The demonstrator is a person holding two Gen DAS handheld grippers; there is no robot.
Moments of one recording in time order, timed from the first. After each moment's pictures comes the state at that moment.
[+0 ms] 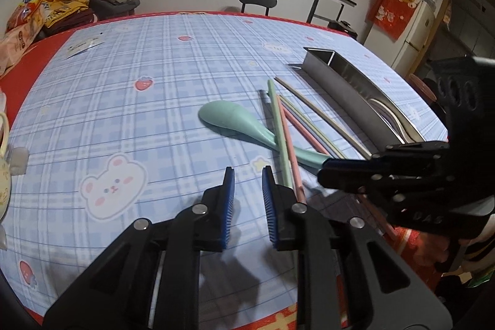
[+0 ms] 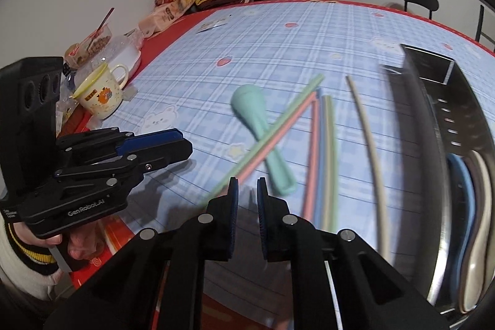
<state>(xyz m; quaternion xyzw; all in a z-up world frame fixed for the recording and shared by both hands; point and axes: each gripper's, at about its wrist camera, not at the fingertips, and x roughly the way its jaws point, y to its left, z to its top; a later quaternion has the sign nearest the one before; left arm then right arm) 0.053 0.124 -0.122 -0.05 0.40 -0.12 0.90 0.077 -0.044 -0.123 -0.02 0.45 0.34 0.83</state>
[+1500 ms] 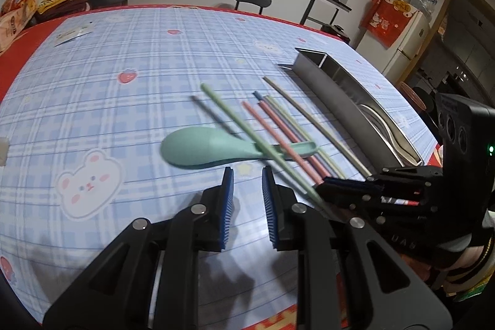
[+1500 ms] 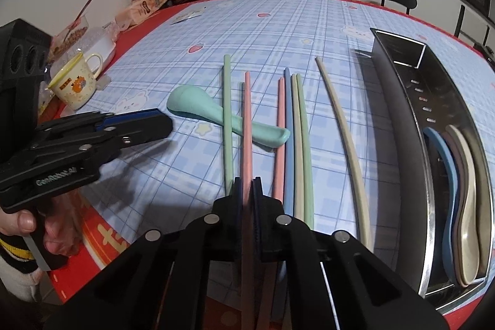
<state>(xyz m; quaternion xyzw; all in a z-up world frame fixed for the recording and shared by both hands) 0.064 0.113 -0.130 -0.09 0.41 -0.15 0.89 0.067 -0.062 -0.136 -0.04 0.45 0.29 0.84</state>
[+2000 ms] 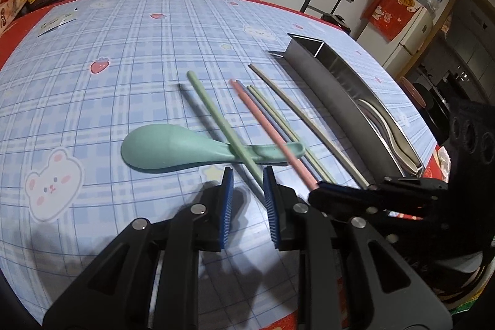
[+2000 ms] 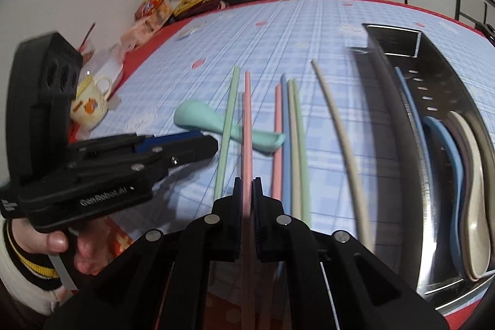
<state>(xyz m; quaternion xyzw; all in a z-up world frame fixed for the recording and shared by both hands) 0.086 0.086 -0.140 -0.10 0.44 -0.15 0.88 0.068 -0.079 -0.132 0.03 0.44 0.30 0.85</state>
